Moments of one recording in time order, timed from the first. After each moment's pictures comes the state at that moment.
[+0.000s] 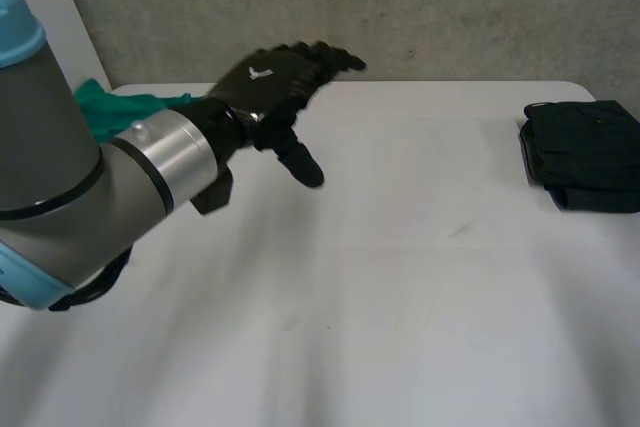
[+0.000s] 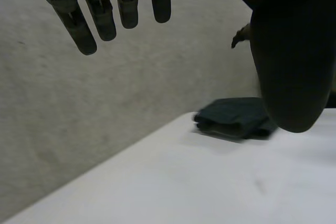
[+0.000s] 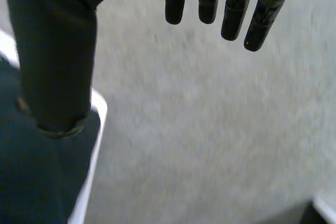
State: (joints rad) left arm 4.19 -1.85 -1.28 3.09 -1.19 3.14; right arm 1.44 -0.56 0.27 0.28 1.59 2.70; left_hand 0.20 0.20 0.21 0.21 0.05; right_hand 0.20 0.22 0.22 0.24 0.07
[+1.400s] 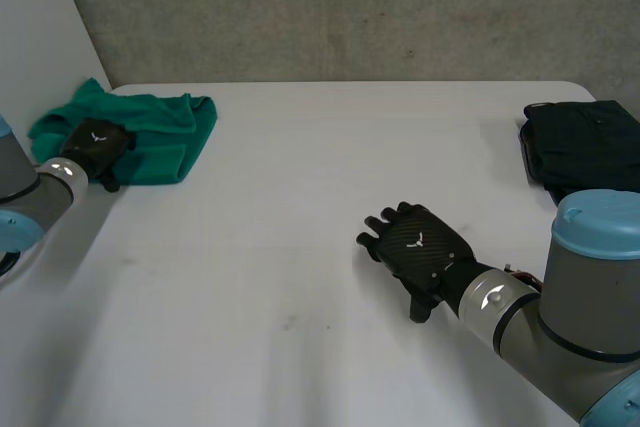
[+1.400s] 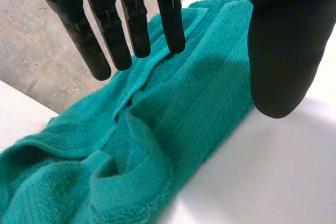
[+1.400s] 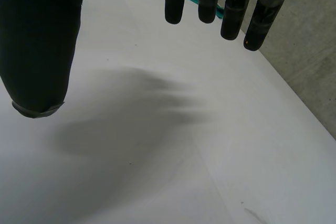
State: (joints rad) left arm 4.79 -2.71 -0.67 3.17 -1.18 3.83; right arm 2.02 -1.20 1.78 -0.18 1.20 2.51; left_hand 0.51 0.50 0.50 0.49 0.31; right_hand 0.20 0.22 0.22 0.24 0.07
